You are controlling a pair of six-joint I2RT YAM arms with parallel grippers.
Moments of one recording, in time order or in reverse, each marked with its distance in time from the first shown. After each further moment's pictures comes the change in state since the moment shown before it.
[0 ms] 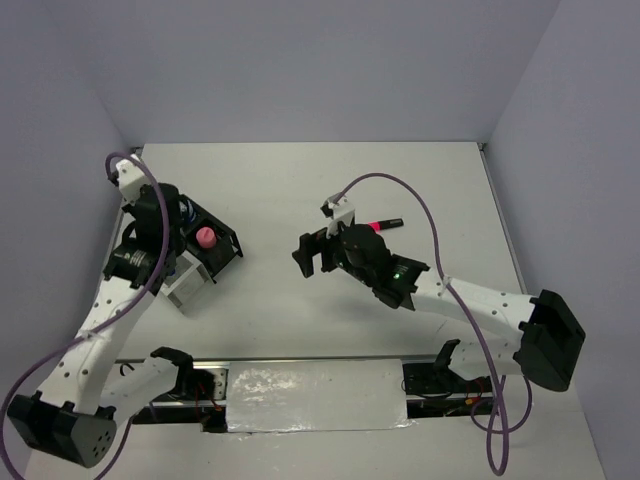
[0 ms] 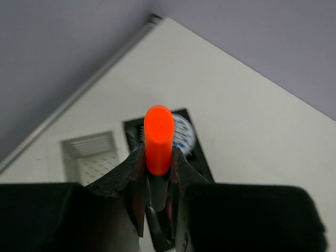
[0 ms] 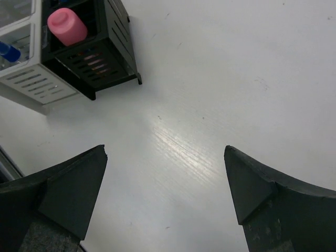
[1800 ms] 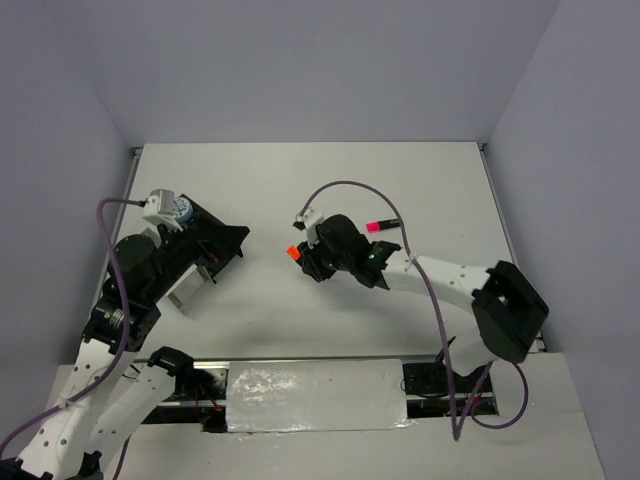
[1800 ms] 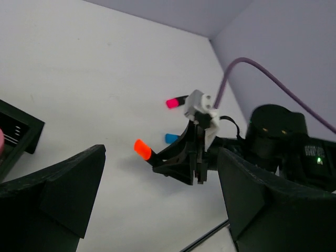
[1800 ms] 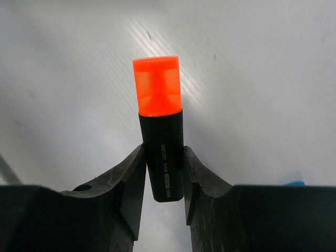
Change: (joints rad) left arm -0.057 -0.307 -0.166 0.063 0.868 -0.118; right arm -0.103 0.293 0.123 -0.254 -0.314 -0.285
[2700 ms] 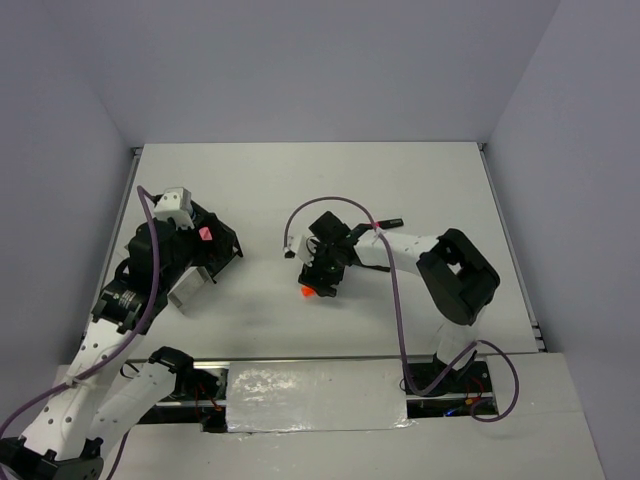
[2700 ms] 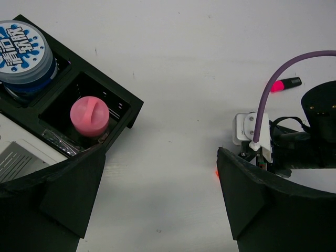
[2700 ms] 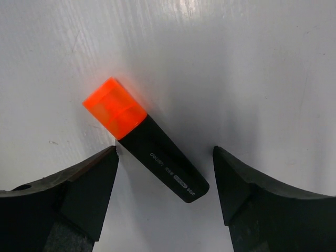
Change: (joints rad) left arm 0.000 0.086 0.016 -0.167 -0.258 0.222; right arm -0.072 0.262 0.154 -0.274 -0.179 -0.523
